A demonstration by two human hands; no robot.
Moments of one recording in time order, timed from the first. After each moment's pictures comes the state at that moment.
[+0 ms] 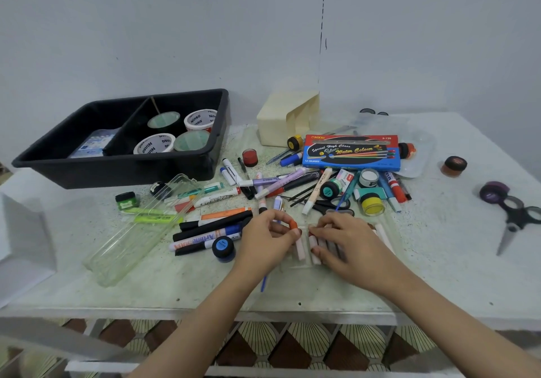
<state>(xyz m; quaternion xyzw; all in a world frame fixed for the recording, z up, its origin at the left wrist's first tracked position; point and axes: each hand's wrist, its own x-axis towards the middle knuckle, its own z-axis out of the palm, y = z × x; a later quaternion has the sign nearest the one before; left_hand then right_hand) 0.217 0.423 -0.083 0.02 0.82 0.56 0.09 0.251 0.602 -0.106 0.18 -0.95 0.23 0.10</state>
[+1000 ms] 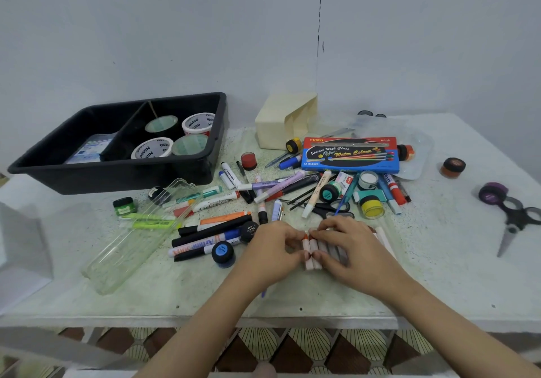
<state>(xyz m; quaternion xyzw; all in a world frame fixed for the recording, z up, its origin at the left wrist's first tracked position) 0.215 0.425 -0.074 0.21 0.91 0.34 0.10 0.251 0.603 -0.112 0.17 -0.94 0.27 0.13</state>
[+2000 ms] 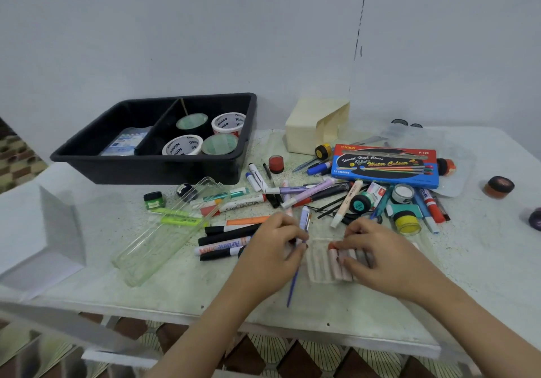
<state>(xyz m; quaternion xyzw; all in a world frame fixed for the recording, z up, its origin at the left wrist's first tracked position) 0.212 0.380 -0.080 0.26 0.90 0.35 -0.07 0.232 0.597 -0.082 0.17 -0.96 0.21 0.03</state>
